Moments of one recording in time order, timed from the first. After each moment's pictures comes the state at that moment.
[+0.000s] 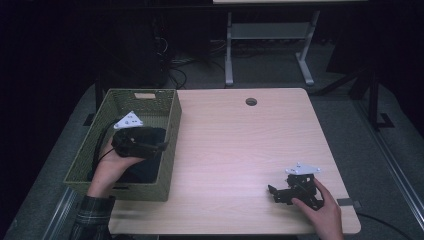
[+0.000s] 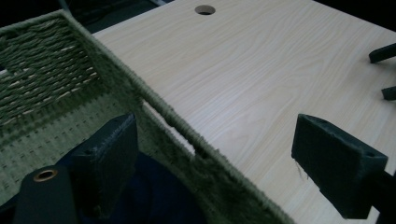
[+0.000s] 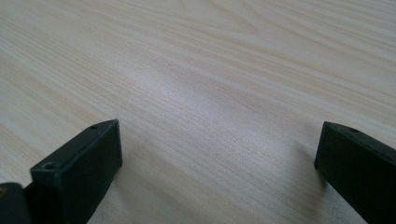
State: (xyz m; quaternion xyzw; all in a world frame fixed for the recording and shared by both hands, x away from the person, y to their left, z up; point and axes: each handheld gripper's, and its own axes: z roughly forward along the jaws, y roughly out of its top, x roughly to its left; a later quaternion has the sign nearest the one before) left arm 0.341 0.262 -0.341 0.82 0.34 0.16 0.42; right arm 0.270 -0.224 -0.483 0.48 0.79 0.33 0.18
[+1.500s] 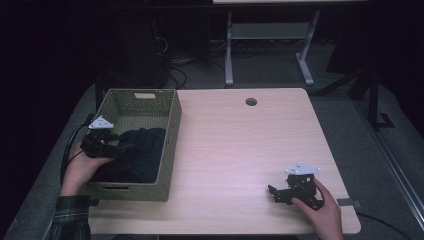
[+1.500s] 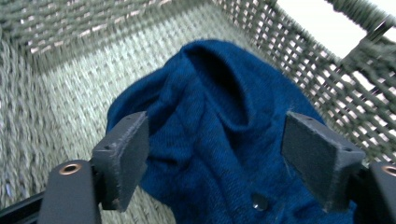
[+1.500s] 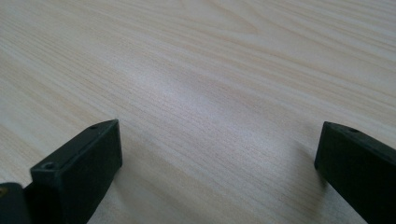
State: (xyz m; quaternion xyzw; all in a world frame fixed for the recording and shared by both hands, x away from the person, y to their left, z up) left arm 0.354 0.348 -0.365 0.83 0.44 0.19 0.30; right arm 0.270 -0.224 -0.483 0.48 0.79 0.33 0.18
